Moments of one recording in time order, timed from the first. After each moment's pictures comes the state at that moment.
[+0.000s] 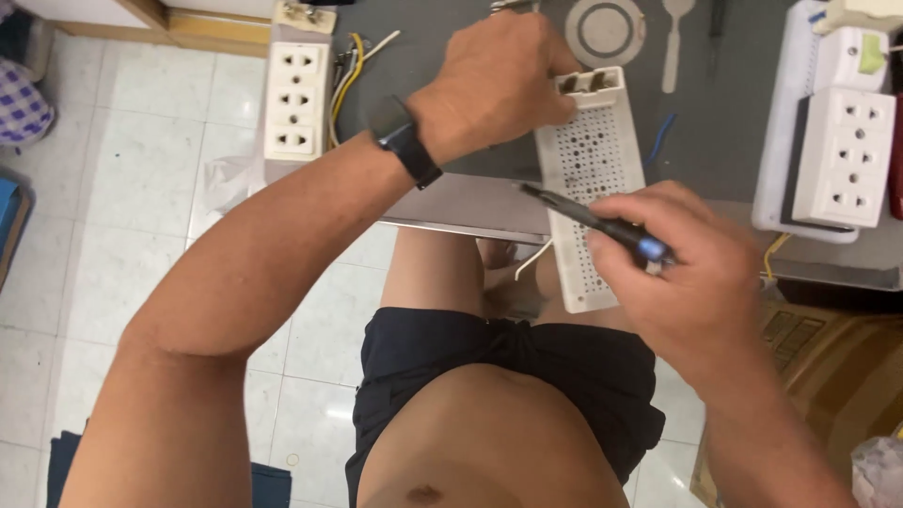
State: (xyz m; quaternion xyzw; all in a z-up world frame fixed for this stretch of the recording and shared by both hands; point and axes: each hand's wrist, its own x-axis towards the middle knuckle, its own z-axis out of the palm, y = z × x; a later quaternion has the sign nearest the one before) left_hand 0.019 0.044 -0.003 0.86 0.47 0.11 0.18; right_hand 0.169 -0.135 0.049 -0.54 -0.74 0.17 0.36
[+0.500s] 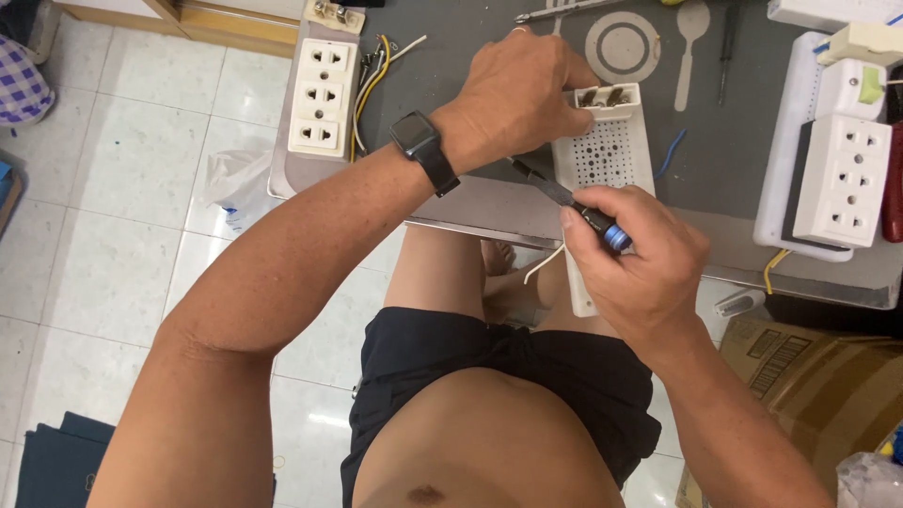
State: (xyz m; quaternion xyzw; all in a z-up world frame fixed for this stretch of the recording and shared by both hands) left_hand 0.016 0.037 -0.006 0.85 0.46 0.16 0.22; right_hand 0.148 -0.119 0.009 -0.48 -0.77 0.05 0.42
